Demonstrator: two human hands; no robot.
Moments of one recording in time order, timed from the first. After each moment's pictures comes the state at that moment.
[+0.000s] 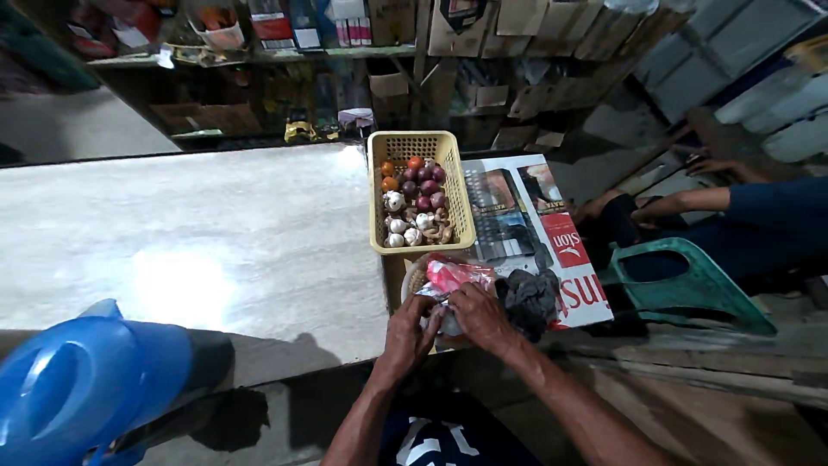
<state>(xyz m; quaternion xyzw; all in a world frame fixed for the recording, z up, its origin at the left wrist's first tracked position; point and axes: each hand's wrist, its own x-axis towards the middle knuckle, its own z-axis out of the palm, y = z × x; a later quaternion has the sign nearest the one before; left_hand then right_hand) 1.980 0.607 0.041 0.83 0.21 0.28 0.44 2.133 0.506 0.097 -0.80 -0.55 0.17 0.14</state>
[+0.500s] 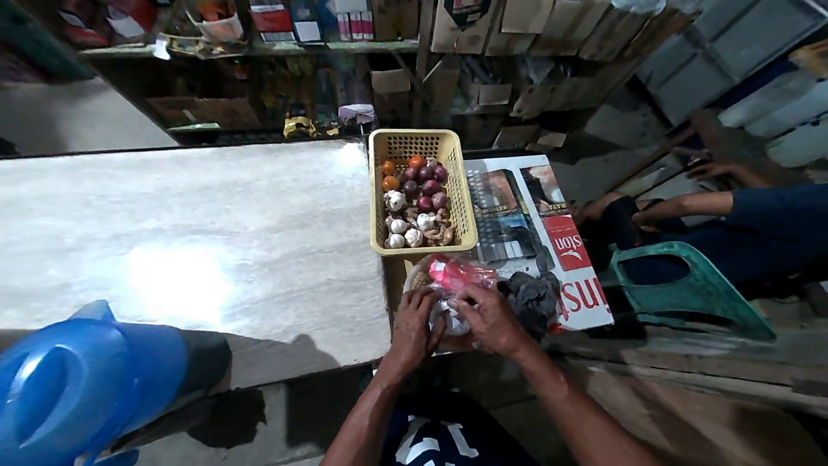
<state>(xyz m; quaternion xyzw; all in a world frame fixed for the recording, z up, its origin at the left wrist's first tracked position) 1.998 0.609 0.030 0.86 0.21 0.25 0.38 2.139 0.505 0.122 -0.78 -0.47 0.25 0.34</state>
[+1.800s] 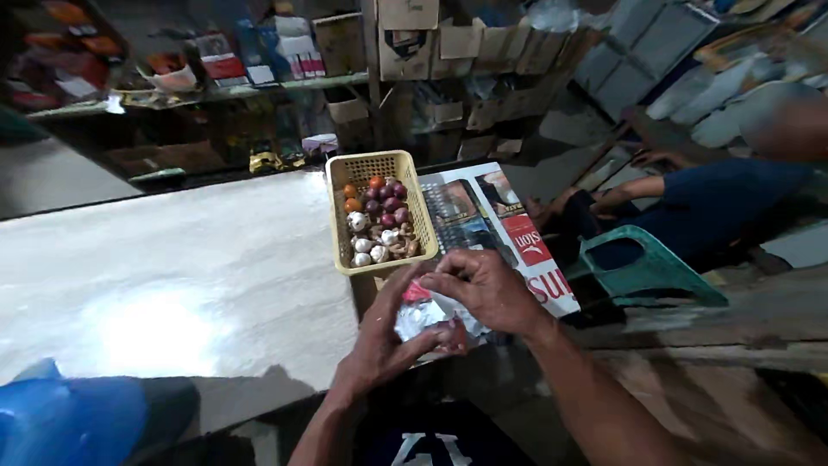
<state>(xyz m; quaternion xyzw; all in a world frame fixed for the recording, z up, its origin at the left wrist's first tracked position) 2.007 0.620 0.145 0.78 0.01 0.33 0.53 2.164 0.501 0.245 -0.70 -0.48 0.26 0.47</state>
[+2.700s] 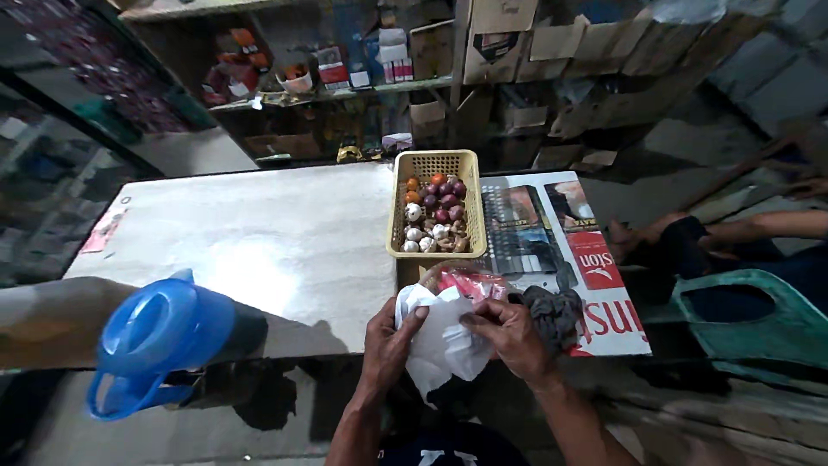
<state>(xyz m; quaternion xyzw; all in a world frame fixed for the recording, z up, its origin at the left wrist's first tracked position) 1.963 0.569 0.139 0.61 0.31 0.38 0.62 2.137 0.459 0.148 -0.61 -0.40 0.34 0.60</state>
